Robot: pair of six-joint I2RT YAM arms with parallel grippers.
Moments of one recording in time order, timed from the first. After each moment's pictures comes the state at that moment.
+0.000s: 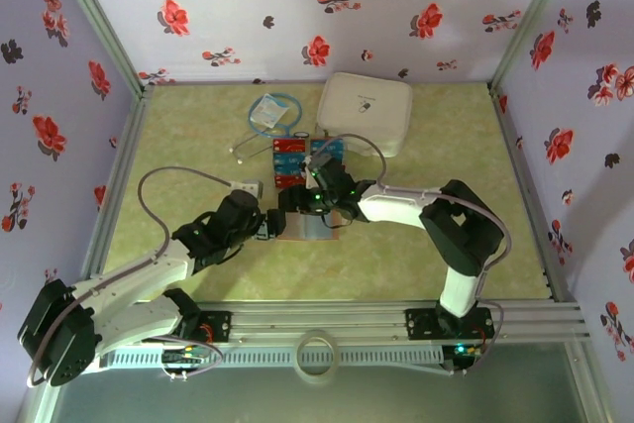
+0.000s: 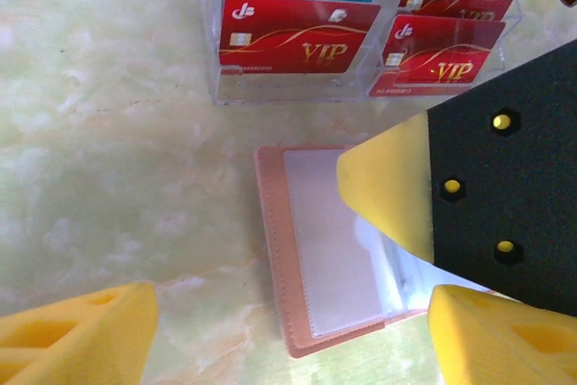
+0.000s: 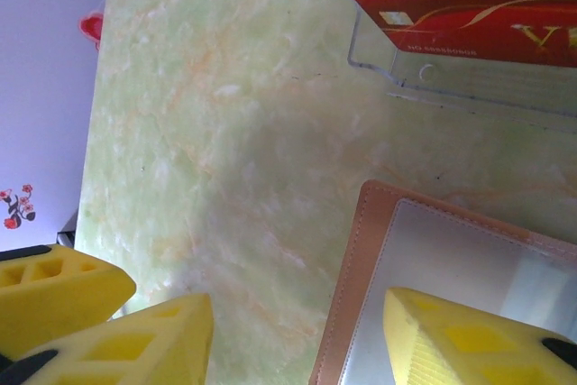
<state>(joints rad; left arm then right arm) -0.78 1.01 0.54 -0.27 -0.19 -0.59 0.84 1.80 1.02 0.06 -0.37 0.80</state>
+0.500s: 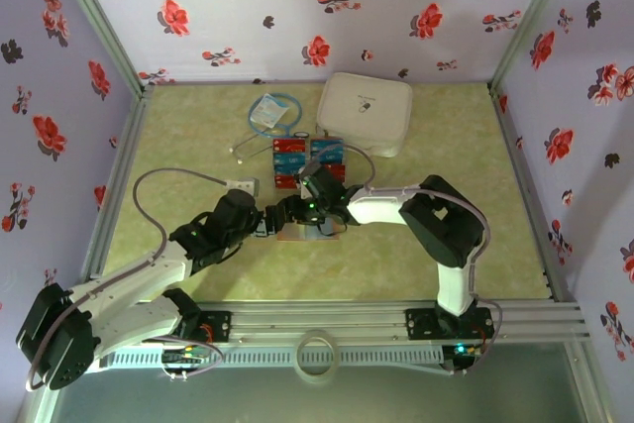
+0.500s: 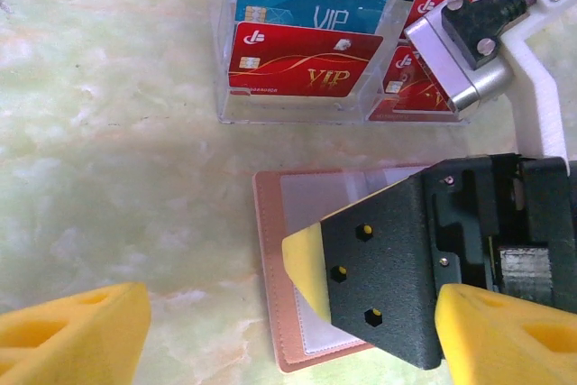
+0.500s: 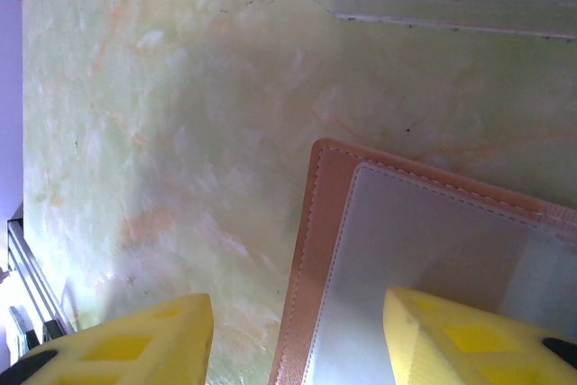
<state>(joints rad) -0.77 0.99 0.53 -0.25 -0.20 -0.62 0.87 1.90 1.04 0.06 -0.37 0.82</state>
